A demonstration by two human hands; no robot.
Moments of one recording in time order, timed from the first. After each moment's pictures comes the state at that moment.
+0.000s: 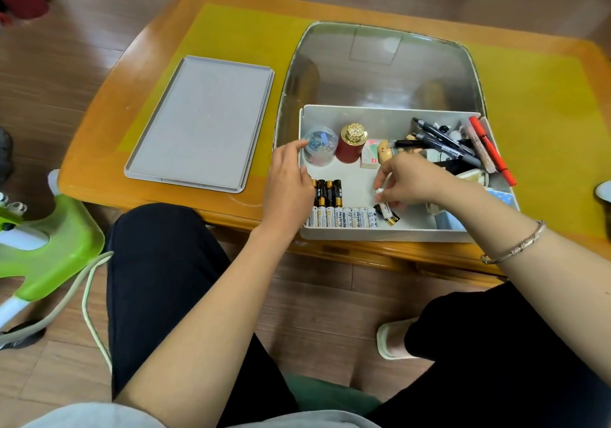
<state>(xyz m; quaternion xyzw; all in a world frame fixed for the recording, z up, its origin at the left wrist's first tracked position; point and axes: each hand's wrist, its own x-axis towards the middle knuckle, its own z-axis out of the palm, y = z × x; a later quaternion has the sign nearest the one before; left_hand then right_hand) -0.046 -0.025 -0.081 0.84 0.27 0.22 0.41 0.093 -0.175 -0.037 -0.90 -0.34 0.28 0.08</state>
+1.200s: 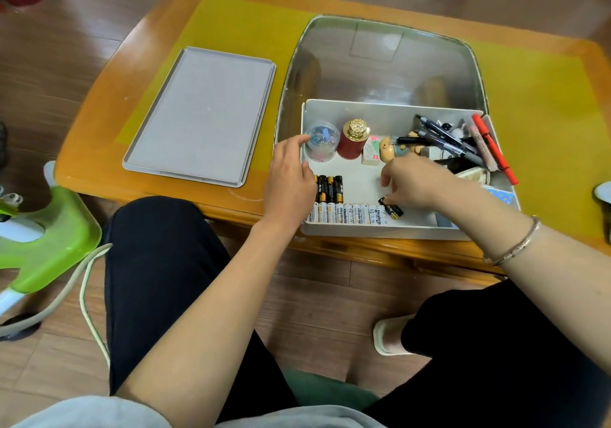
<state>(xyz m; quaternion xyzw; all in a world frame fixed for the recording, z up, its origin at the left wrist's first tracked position) -0.047 -0.025 -0.080 0.84 0.27 0.23 0.41 0.089 -0.177 -0.039 -0.89 -0.41 0.18 -0.09</state>
